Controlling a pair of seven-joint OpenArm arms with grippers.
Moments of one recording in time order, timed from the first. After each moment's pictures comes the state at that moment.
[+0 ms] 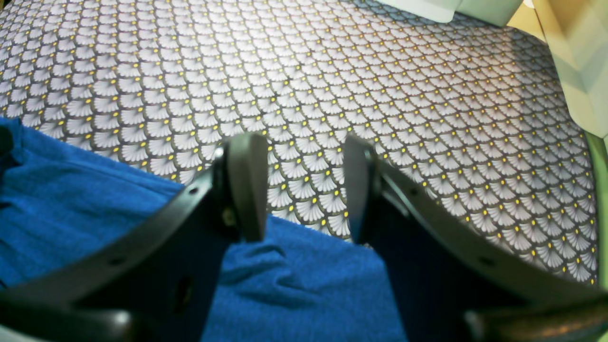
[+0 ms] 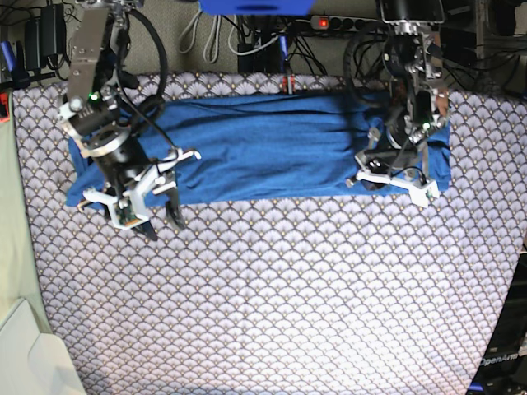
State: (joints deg) left arm 7.6 -3.6 -8.1 95.7 -30.2 14.5 43.6; right arm -11.9 1.1 9.3 115.3 2.6 30.9 -28.8
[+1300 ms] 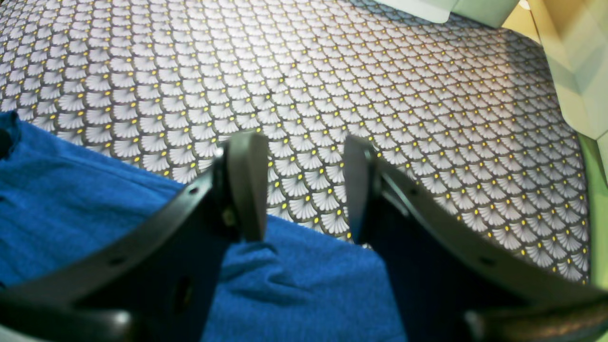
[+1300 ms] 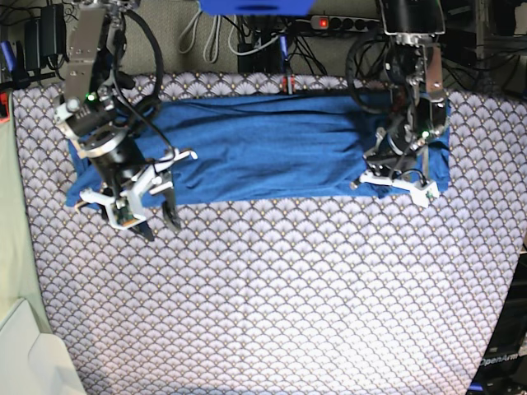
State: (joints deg) left arm 5.0 -4.3 -8.4 88.3 -30.7 14.5 41.5; right arm -11.9 2.3 9.4 115.3 2.6 30.9 -28.7
